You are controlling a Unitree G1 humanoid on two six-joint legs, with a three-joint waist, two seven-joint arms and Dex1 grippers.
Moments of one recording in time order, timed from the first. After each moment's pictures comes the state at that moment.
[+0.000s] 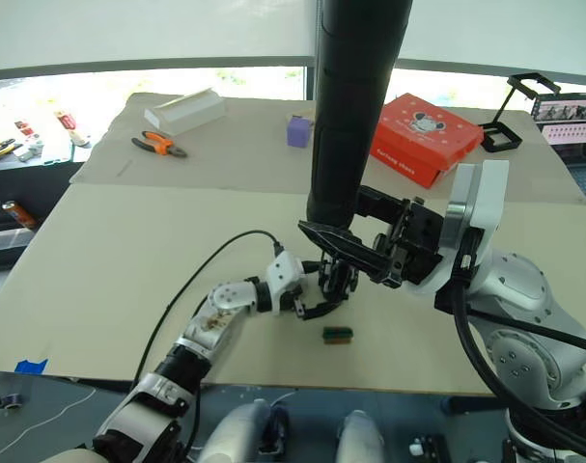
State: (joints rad) left arm -0.51 0.09 -0.32 0.43 -0.08 -0.06 -0.87; right arm -0.31 -0.68 -0.17 -0.68 0.96 0.42 0.66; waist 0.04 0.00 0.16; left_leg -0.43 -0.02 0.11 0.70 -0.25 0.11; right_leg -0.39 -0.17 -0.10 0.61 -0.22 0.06
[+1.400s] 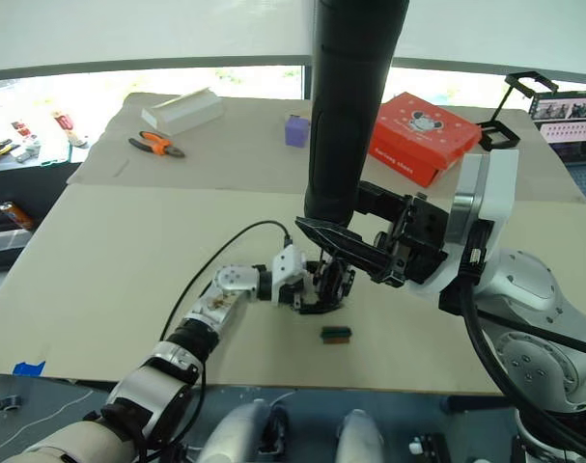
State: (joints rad) left arm -0.67 0.09 -0.27 0.72 -0.08 -0.22 -1.10; right arm -0.32 -0.72 -0.19 -0.72 1.06 0.46 0.60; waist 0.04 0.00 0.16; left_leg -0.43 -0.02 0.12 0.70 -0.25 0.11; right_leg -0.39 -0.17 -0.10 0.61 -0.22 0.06
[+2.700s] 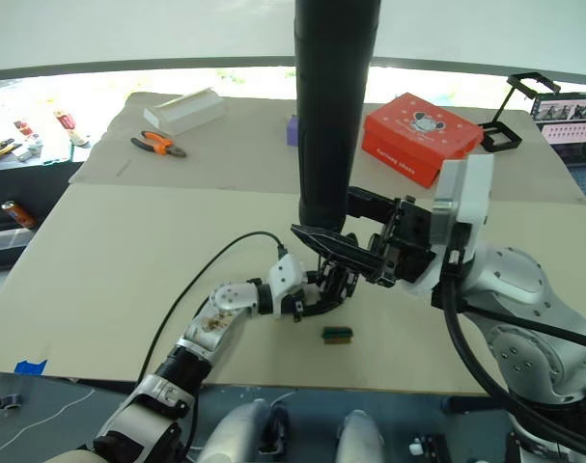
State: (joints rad) left arm -0.49 0.10 -0.33 0.39 -0.06 -0.04 -0.90; right arm -0.35 -0.69 -0.12 -0.67 0.94 0.46 0.68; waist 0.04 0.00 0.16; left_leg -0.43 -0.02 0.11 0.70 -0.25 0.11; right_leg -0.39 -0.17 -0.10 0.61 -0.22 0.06
